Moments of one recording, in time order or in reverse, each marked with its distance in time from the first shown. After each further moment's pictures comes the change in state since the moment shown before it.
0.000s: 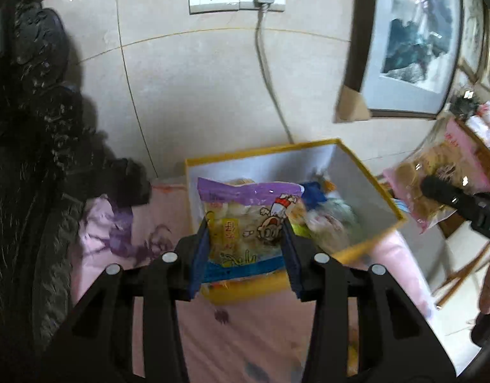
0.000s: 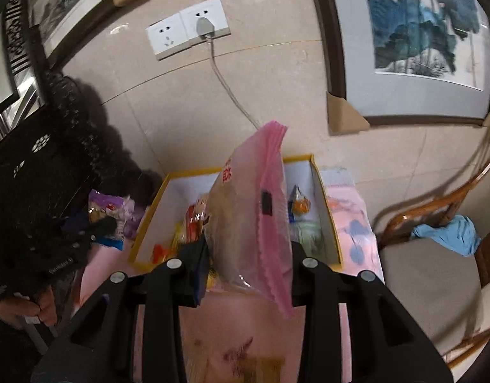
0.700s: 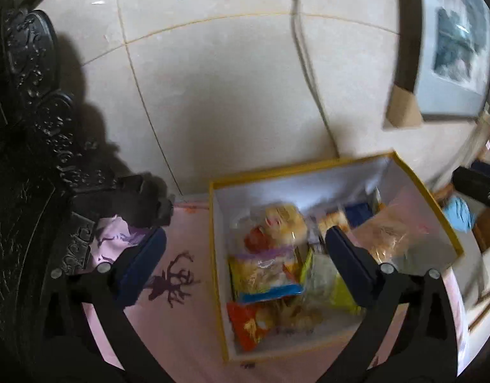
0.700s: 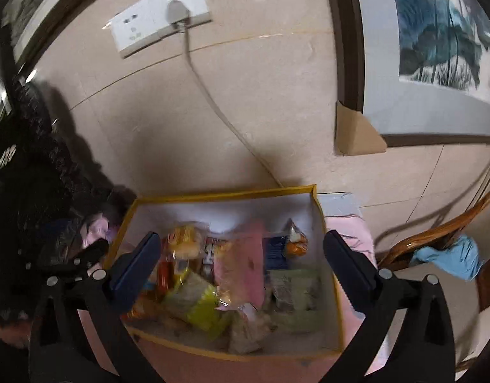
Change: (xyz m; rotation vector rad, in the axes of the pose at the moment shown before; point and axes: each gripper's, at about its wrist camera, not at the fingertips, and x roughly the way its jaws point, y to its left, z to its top) left arm 0.062 0.005 0.015 0.010 0.015 0.137; right arm 0.068 -0.013 0.036 -0.049 0.016 -0.043
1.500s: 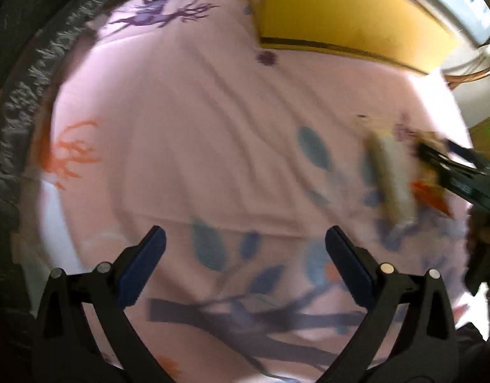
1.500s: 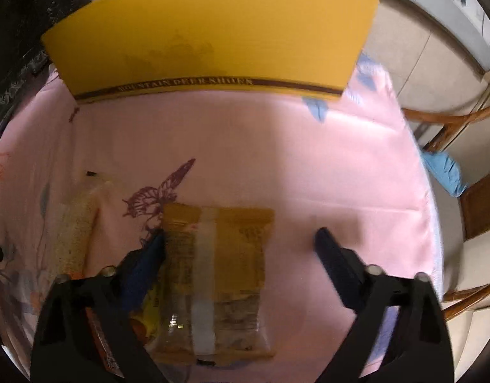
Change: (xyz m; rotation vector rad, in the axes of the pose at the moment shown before) left arm -0.051 0.029 -0.271 -0.135 0.512 -0.111; right arm 0.019 0.018 -0.260 -0.077 0.366 -0.156
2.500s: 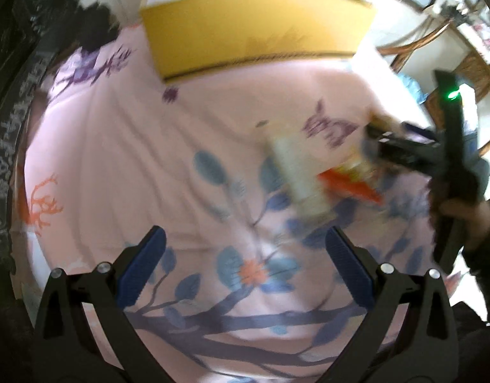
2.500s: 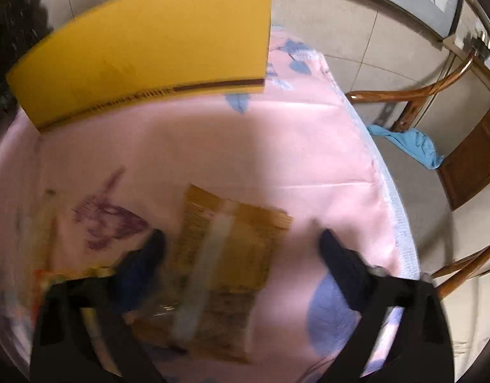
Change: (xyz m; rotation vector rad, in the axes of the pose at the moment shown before) left arm -0.029 -0.078 -0.001 0.220 -0.083 -0.081; right arm -0.006 -0.052 -0.023 0.163 -0.060 -0.086
